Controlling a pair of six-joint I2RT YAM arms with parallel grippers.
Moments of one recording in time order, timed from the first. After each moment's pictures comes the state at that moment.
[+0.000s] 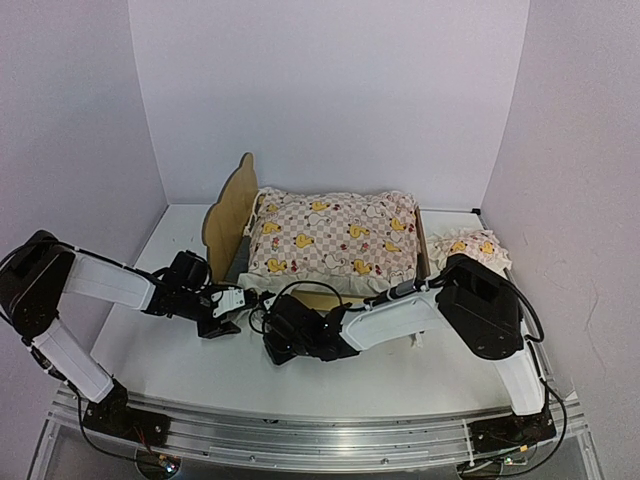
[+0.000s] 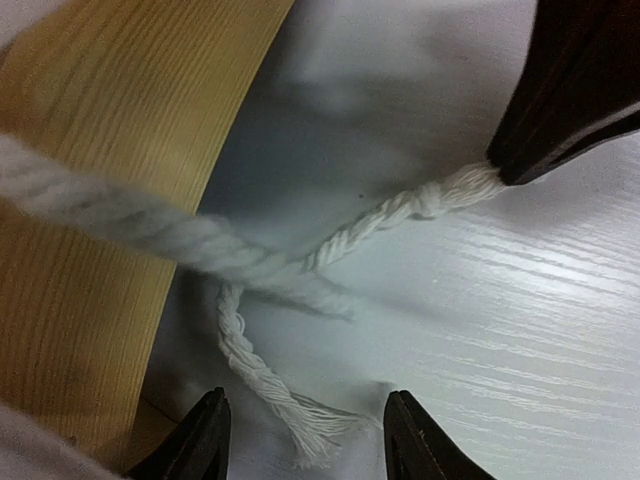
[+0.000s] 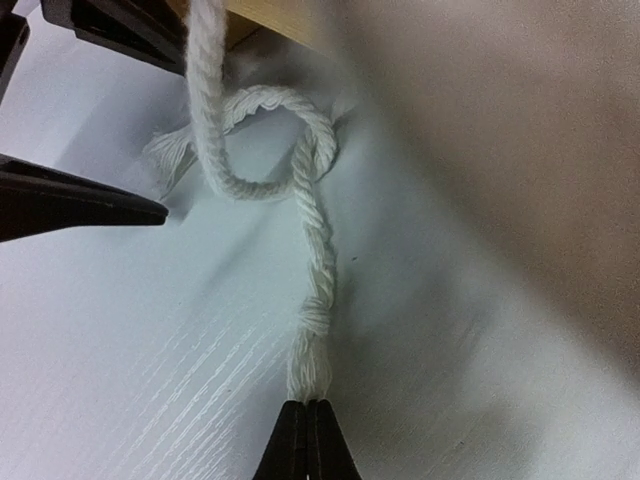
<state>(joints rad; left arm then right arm) -0.53 1.55 0.62 0.00 0.27 0.81 1.20 2.25 1.46 -0.05 0.24 0.46</state>
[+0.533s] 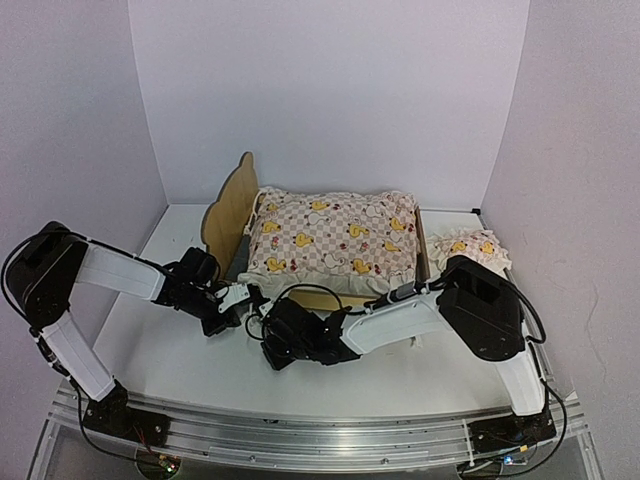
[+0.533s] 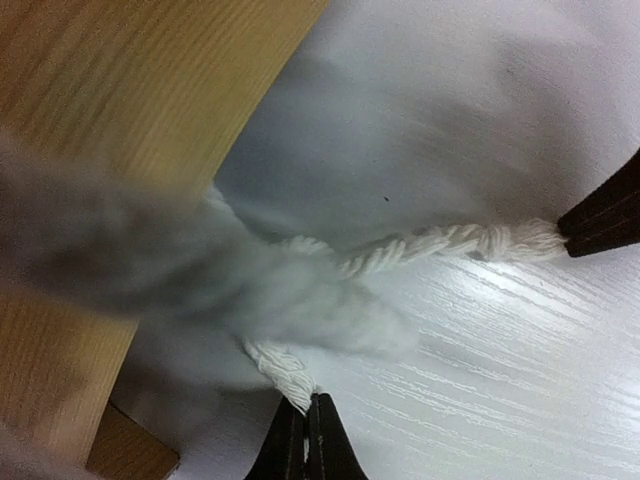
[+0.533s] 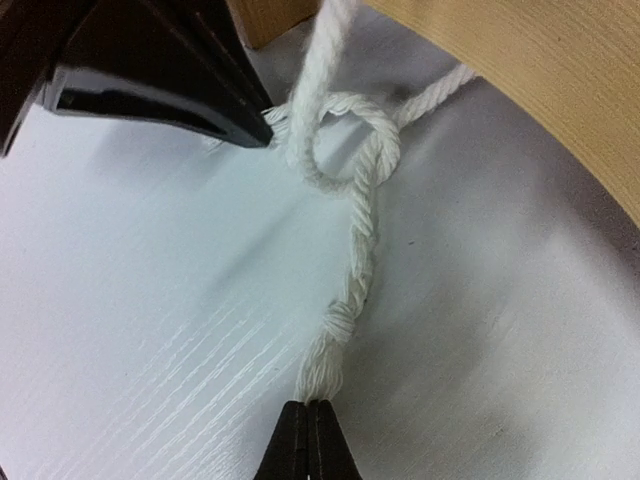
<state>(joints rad) -0.53 1.64 0.72 -0.12 0.26 0.63 1.21 2.25 1.45 -0.02 0.21 0.41</state>
